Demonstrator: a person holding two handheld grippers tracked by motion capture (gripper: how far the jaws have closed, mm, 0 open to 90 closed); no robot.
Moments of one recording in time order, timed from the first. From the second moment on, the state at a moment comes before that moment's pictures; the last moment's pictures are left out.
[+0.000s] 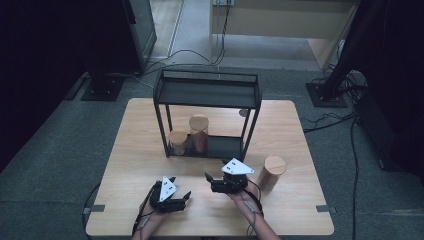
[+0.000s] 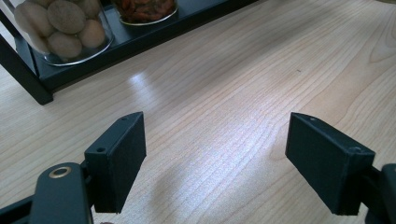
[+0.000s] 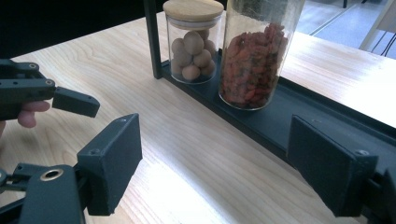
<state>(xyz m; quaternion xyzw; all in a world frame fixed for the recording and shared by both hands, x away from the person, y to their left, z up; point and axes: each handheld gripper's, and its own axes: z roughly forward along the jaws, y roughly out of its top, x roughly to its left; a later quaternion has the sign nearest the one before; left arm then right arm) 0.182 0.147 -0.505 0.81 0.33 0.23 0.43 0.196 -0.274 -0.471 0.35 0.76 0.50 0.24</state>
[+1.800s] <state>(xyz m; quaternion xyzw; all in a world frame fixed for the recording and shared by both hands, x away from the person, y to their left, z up) 0.181 0.146 -0.504 0.81 0.33 0.23 0.43 0.164 -0.312 -0.481 0.37 0.77 0.48 0.22</state>
